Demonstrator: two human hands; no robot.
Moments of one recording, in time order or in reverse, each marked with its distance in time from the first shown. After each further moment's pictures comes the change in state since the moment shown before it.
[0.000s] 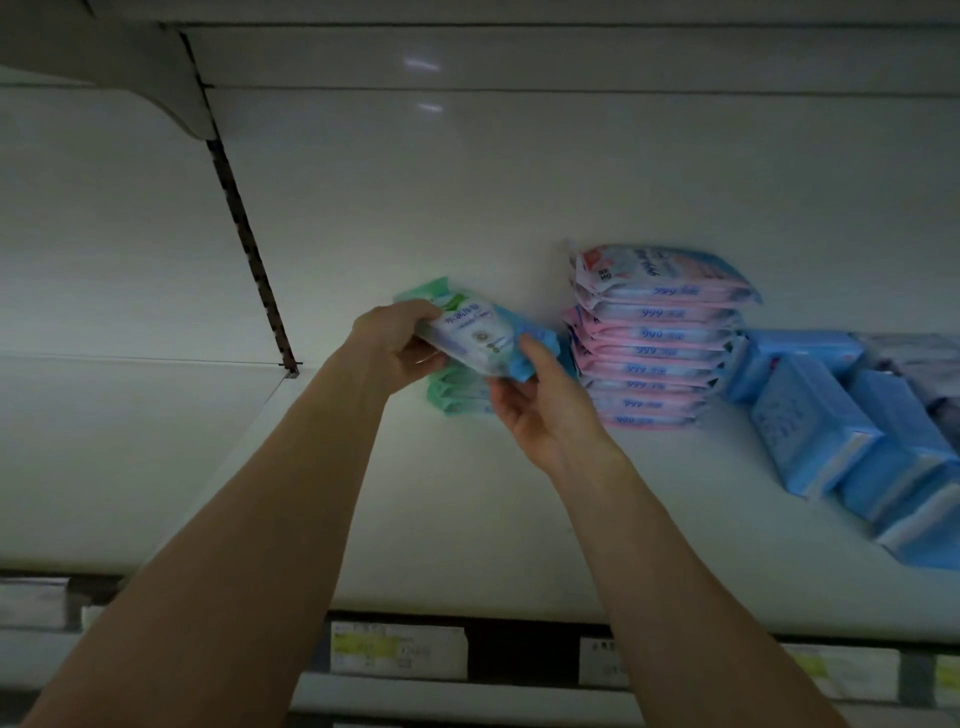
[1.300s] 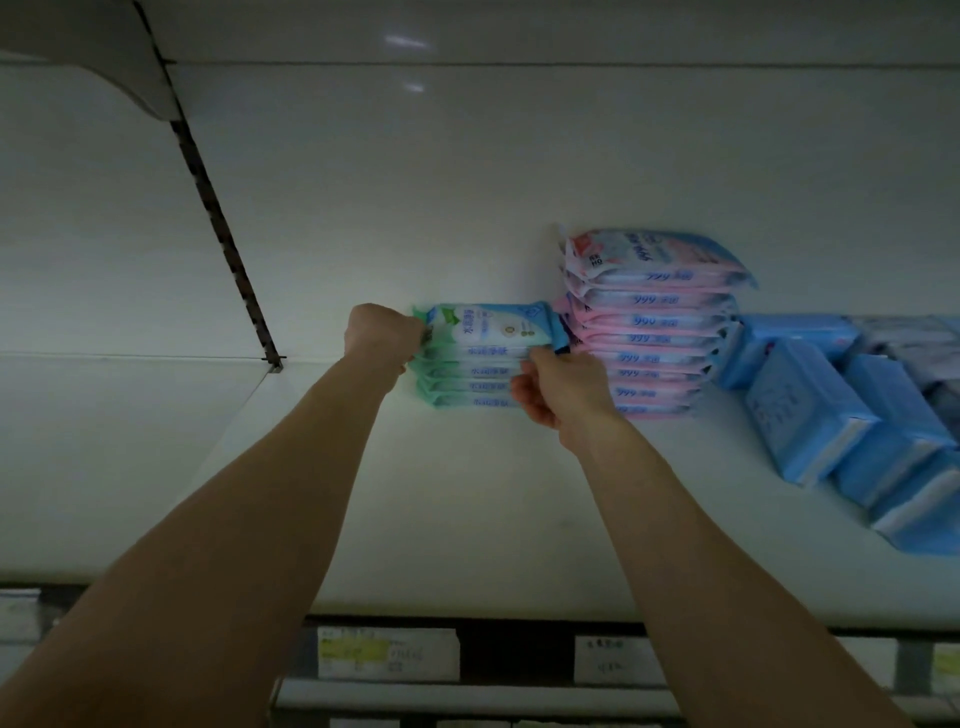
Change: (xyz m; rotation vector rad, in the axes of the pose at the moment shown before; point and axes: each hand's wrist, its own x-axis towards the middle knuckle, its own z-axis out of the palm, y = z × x) left_hand 0.039 -0.016 -0.003 0.651 0.331 0.173; right_hand 0.024 -0.016 -0.024 -0.630 0.258 -0.151
